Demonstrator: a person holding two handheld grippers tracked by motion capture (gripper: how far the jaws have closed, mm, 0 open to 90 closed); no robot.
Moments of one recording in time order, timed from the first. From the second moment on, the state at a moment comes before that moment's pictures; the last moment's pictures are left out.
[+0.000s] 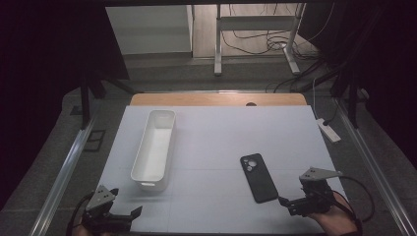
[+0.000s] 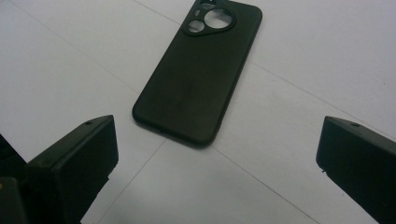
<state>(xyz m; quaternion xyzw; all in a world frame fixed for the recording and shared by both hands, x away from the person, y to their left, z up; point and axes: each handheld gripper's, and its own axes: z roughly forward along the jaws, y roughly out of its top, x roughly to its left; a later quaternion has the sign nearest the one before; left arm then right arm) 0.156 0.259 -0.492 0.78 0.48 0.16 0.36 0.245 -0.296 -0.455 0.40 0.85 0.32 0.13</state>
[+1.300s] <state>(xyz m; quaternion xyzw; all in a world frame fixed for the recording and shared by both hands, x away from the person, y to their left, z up) 0.157 0.258 -0.492 0.78 0.48 0.16 0.36 0.284 -0.270 -0.459 0.39 0.86 0.30 0.11</state>
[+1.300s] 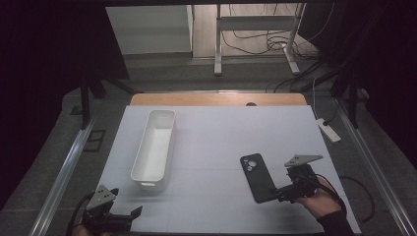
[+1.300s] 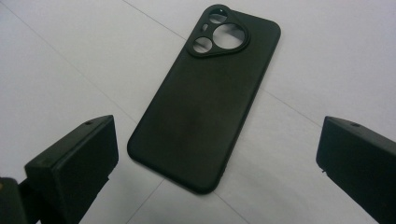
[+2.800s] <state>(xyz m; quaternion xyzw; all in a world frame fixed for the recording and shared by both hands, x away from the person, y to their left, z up) 0.157 0.258 -0.492 0.78 0.48 0.16 0.36 0.321 -0.227 -0.464 0.37 0.89 0.25 0.09</state>
